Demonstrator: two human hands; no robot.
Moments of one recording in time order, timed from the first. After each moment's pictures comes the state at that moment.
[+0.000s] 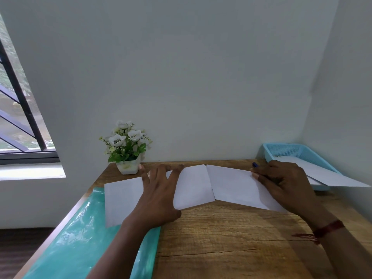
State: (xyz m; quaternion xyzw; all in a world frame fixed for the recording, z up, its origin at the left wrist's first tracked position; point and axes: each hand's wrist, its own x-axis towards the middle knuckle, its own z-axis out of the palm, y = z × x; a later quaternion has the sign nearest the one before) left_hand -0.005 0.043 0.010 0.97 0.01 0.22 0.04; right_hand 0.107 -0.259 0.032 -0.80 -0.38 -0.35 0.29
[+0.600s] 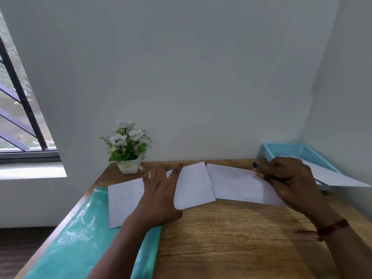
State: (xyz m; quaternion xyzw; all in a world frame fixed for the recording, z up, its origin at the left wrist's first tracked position) left_hand -0.005 0.043 0.008 0.98 0.03 0.19 0.04; right_hand 0.108 -0.263 0.037 -0.76 -0.42 -0.38 0.31
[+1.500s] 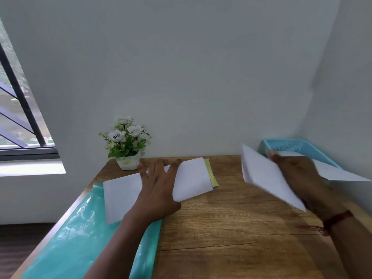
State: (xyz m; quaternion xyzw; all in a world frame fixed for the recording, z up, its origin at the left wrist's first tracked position) left_hand -0.006 0.043 0.012 0.97 0.04 0.22 0.05; right_hand 0.092 -0.258 0.053 -0.78 -0.10 -0.09 0.61
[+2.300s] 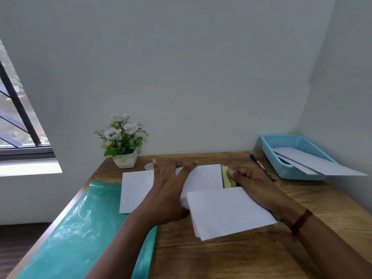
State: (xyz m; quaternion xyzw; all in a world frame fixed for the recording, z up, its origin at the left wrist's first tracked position) left_hand -0.006 0.025 0.008 0.97 -0.07 0.20 0.08; right_hand 0.061 -0.210 0.039 -0.79 -0.22 0.12 0.56
